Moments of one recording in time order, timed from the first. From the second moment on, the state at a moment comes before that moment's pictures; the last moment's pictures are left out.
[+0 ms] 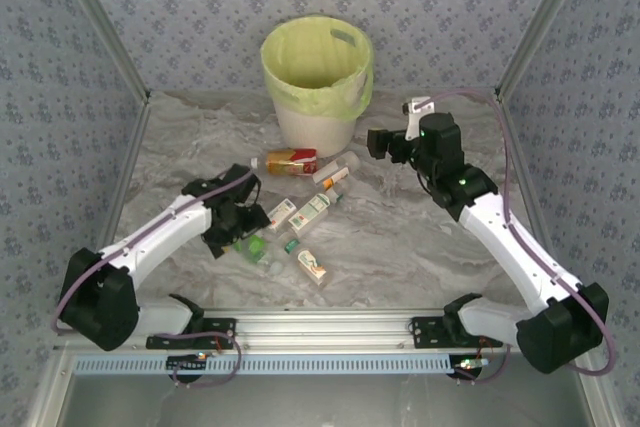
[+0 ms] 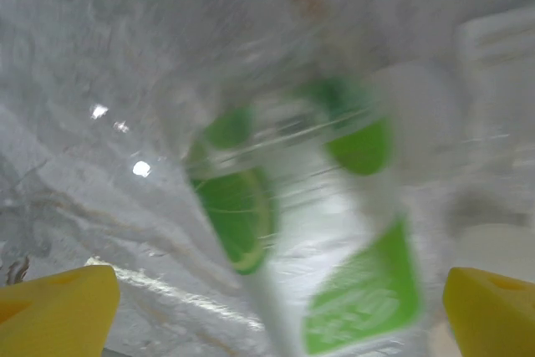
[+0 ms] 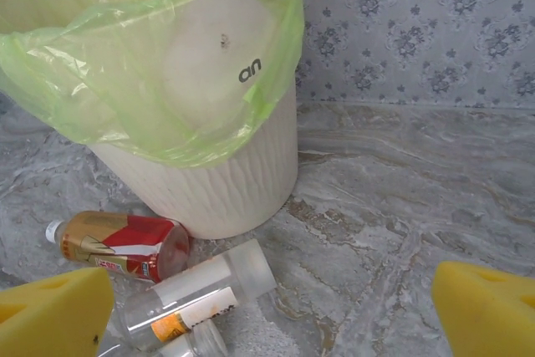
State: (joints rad) left arm -0.54 1.30 0.83 -1.00 0.01 -1.11; right arm 0.42 1.14 1.05 -0.29 0.12 0.20
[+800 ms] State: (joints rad) left arm -0.55 1.30 0.68 -0.80 0.02 -1.15; right arm 0.42 1.12 1.03 -0.23 0.14 0.25
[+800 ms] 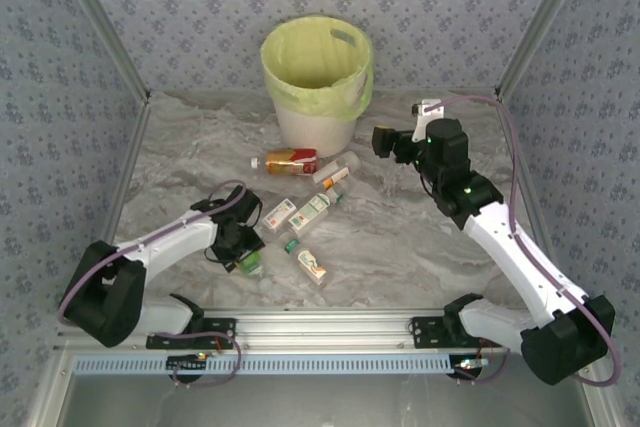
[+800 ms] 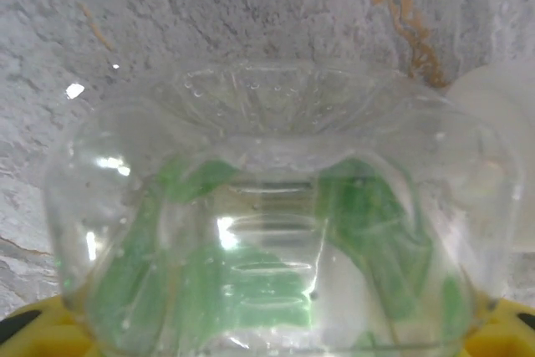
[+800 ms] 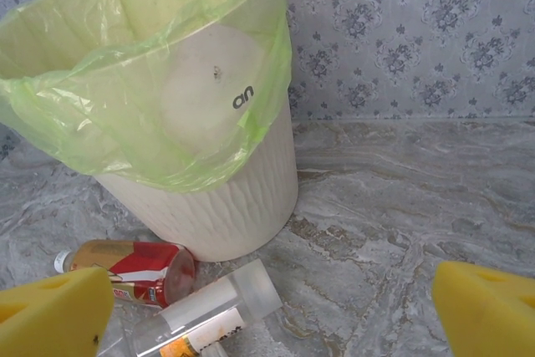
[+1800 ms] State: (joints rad) left arm -0.33 1.29 1.38 -0.50 -0.28 -0.73; right arm 0.42 1.12 1.03 -0.22 0.14 0.30
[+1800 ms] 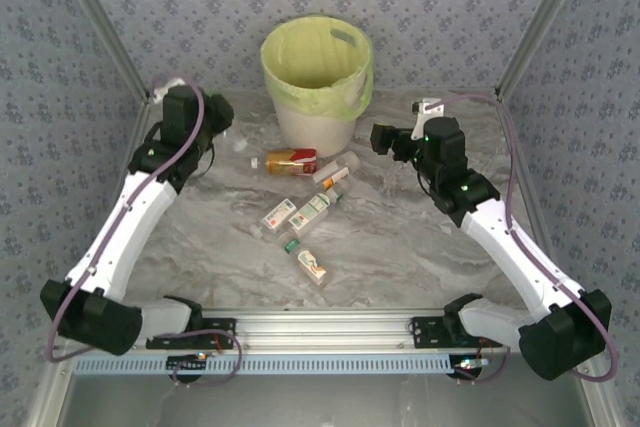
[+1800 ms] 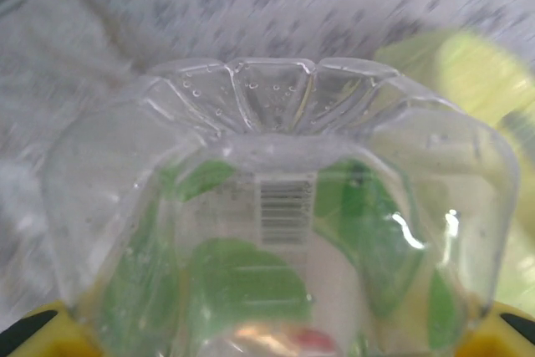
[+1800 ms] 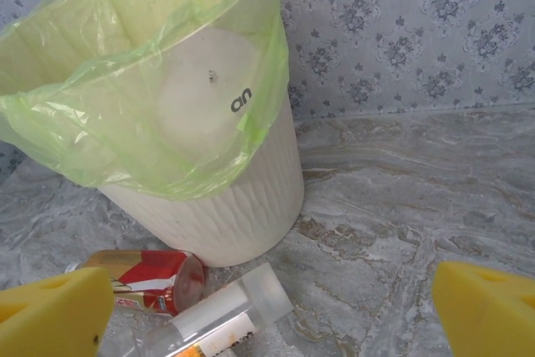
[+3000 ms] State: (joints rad) left arm -0.40 2.28 2.72 -0.64 -0.02 -0.41; right arm 0.42 1.00 1.03 -0.33 0.17 0.34
